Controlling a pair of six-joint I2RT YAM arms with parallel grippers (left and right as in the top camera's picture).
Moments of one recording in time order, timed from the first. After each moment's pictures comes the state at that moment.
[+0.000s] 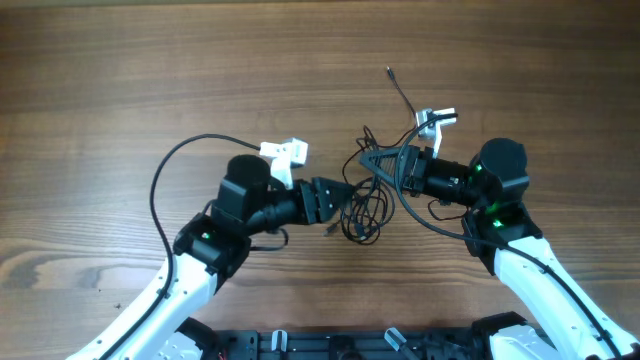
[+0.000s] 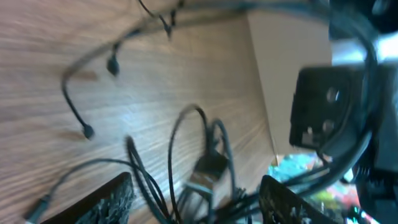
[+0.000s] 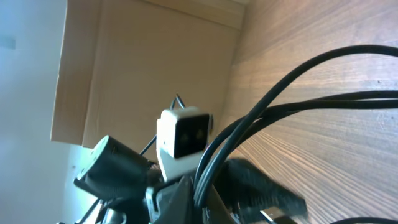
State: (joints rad) left arm -0.53 1.13 0.59 0.02 0.57 -0.81; right arm 0.23 1.19 0.53 0.55 -1.00 1.20
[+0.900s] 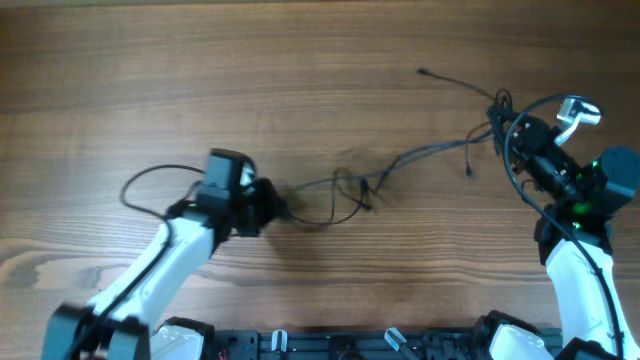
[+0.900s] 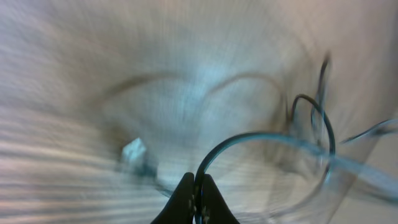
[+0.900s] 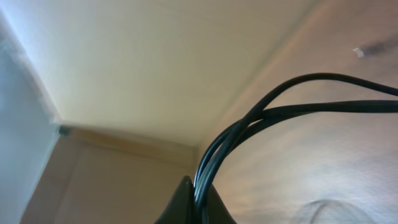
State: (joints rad) left arm -0.23 1.34 0.59 -0.30 0.42 -0.89; right arm -0.40 1.19 0.53 0.52 -1.00 1.13
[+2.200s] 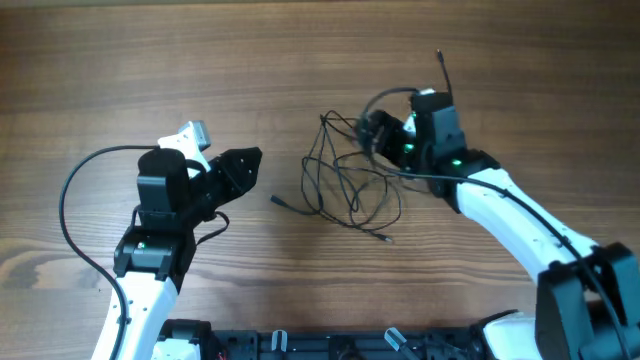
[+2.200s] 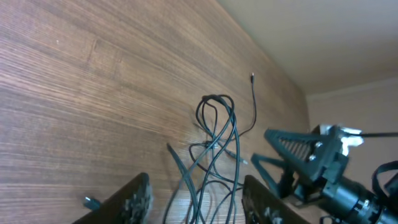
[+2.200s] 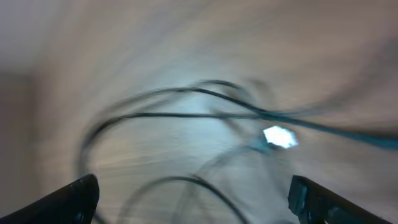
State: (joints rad) left arm -0.09 0.97 0.61 -0.21 0.42 -0.72; right arm 0.33 1.55 0.88 -0.15 -0.23 0.83
